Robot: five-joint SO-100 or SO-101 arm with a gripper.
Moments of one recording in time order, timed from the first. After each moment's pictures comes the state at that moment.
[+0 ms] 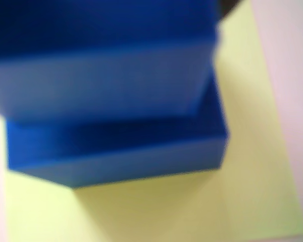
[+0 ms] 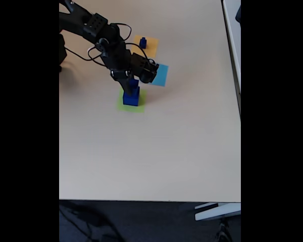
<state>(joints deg) 26.8 89.0 100.5 53.9 74.4</state>
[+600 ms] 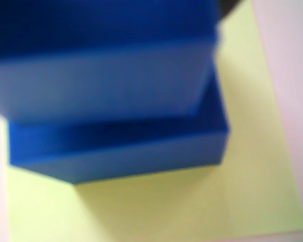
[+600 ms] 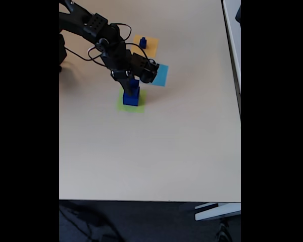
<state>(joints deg) 26.8 89.0 100.8 53.3 74.4</state>
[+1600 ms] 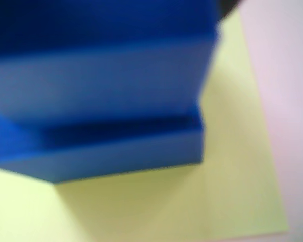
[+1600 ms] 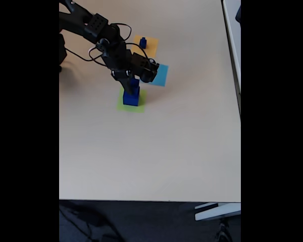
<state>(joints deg) 25.8 88.9 102.4 52.1 75.1</state>
